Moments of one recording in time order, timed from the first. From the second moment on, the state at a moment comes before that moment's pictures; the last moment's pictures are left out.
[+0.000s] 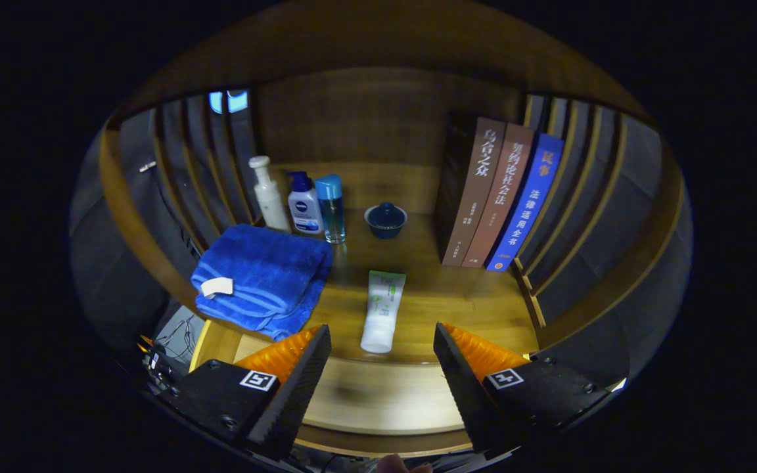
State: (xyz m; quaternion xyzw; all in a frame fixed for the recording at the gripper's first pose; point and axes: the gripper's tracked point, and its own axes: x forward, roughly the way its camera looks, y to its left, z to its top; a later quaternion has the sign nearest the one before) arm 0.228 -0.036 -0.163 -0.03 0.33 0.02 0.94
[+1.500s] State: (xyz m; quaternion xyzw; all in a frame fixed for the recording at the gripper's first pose) arm 0.042 -0.022 -0.330 -0.01 0.10 0.00 1.00
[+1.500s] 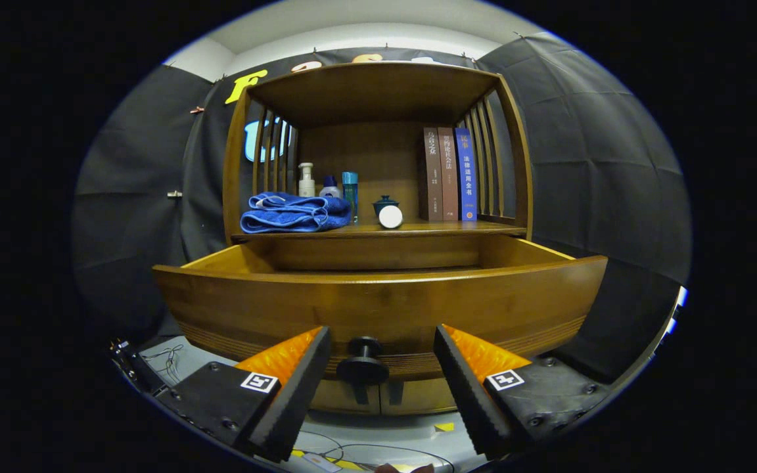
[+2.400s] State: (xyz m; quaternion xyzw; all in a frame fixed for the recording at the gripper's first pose) arm 0.087 -0.014 -0.326 -0.04 0.09 -0.01 1.00
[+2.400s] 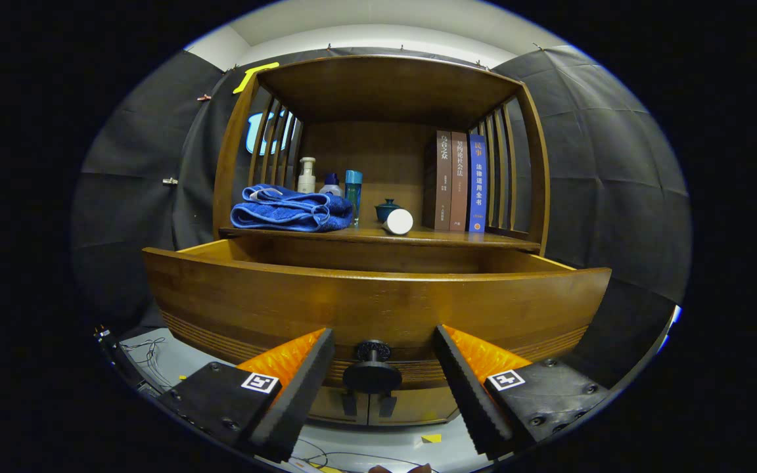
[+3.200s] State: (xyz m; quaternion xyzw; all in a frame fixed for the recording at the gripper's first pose) arm 0.184 -0.014 -0.337 -0.05 0.10 -0.01 0.99
